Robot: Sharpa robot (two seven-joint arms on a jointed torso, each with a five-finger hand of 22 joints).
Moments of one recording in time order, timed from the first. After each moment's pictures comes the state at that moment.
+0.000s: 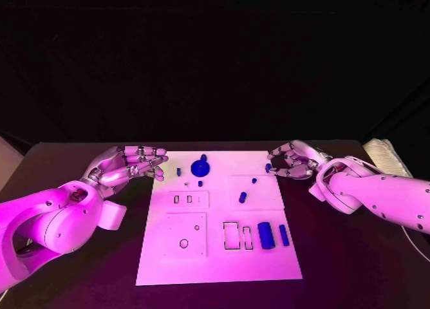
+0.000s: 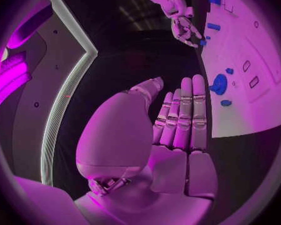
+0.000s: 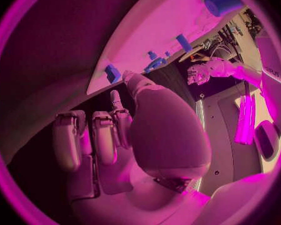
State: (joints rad) left arm 1.23 -0.99 0.00 1.68 -0.16 -0.23 0.34; left_hand 1.47 -0.15 0.38 0.11 0.23 0.85 0.22 0.21 0.15 1.02 0.18 0.07 0.07 1.01 0.10 0.58 0.45 0.18 0.91 0.18 0.70 0.42; right arm 1.27 -0.97 -0.14 1.32 -1.05 -0.50 0.22; right_hand 1.41 -0.23 0.32 0.19 0.23 0.95 0.16 0.08 0.35 1.47 0.07 1.43 1.31 1.47 -0.01 1.56 1.31 0.03 1.47 0.10 1.52 1.31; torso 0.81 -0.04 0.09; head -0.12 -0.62
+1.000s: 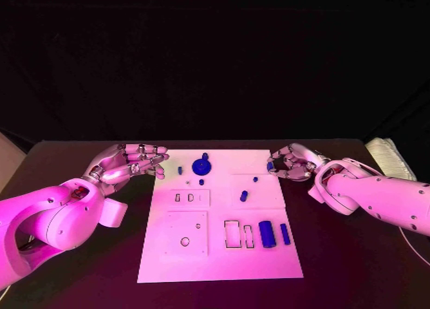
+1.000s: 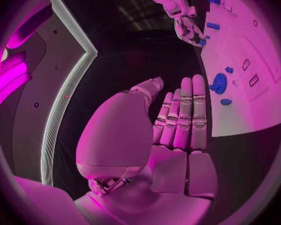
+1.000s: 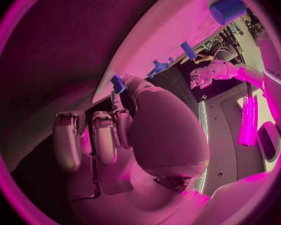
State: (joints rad) left arm 1.23 -0.99 0.00 1.68 -0.16 -0.23 0.34; left_hand 1.47 -0.15 0.38 0.11 0.23 0.85 0.22 0.21 0.15 1.02 0.18 0.07 0.07 1.01 0.10 0.58 0.45 0.18 0.91 0.19 0.70 0.43; right arm 1.24 -0.93 -0.14 1.28 -1.05 -0.48 0.21; right_hand 1.41 -0.22 0.34 0.19 0.23 0.97 0.16 0.08 0.35 1.47 0.07 1.43 1.31 1.47 -0.01 1.56 1.31 0.03 1.47 0.10 1.52 1.31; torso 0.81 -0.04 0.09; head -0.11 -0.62
